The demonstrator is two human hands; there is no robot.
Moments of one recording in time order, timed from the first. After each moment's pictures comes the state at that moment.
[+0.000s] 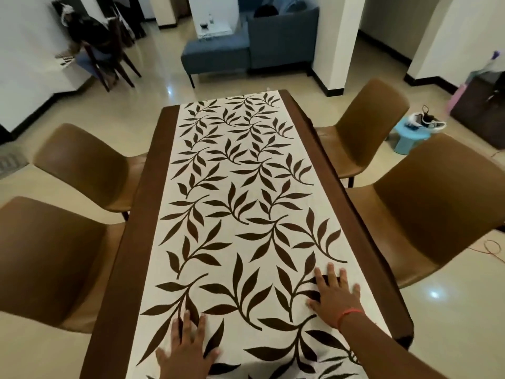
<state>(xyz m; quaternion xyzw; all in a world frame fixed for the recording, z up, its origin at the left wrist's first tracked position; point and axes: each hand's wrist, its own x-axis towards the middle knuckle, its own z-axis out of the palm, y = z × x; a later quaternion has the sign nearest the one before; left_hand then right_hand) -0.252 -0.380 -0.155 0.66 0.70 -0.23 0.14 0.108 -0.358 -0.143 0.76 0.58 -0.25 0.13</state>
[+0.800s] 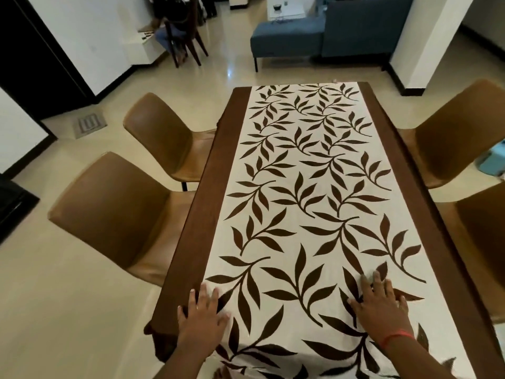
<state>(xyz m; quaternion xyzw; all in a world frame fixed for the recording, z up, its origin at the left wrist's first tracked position) -0.362 -0.378 -0.152 0.64 0.73 -0.15 0.17 0.045 -0.347 -0.151 0.77 0.61 -0.18 0.11</state>
